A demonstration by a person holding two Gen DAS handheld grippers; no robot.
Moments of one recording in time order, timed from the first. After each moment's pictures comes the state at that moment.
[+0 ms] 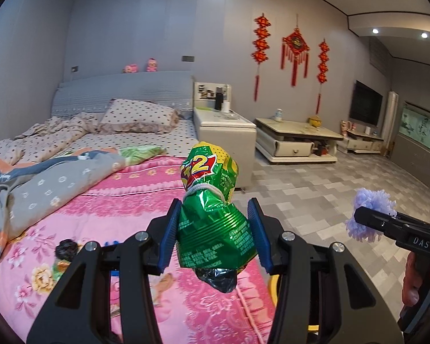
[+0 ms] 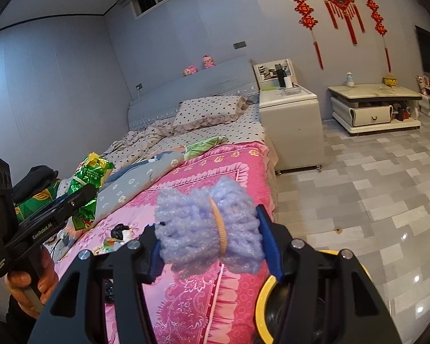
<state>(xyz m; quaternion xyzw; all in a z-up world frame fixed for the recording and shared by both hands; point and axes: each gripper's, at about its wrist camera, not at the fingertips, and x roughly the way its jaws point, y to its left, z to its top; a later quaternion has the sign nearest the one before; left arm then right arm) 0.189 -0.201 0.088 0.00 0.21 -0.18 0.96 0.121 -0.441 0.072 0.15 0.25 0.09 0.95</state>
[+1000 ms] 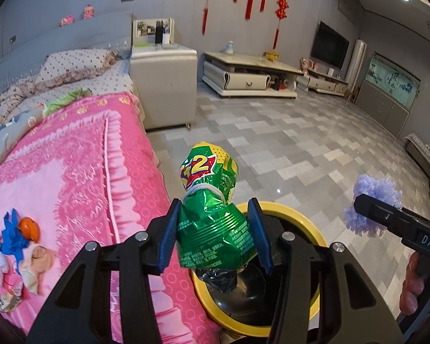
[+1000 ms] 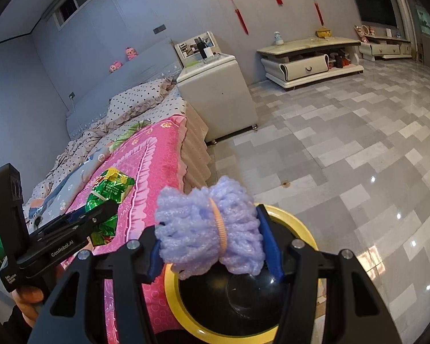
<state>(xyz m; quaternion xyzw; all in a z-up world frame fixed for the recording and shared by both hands) 0.269 -0.373 -0.083 0.05 0.36 -0.29 0.88 0.109 -0.569 -0.061 0.23 0.33 -0.04 0.92</state>
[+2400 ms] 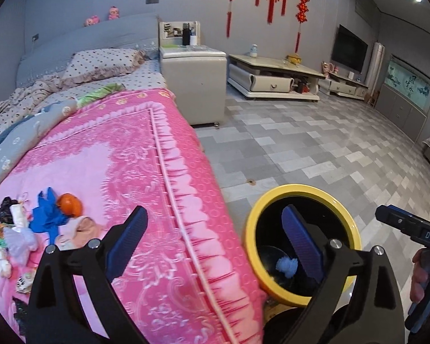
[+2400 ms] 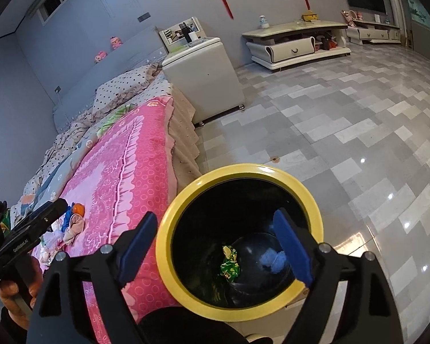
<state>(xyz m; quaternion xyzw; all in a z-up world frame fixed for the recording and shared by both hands) 0.241 -0.276 -0.076 0.05 0.34 -0.23 0.91 0.089 -0.542 -0.090 0.24 0.36 -0.06 0.90</state>
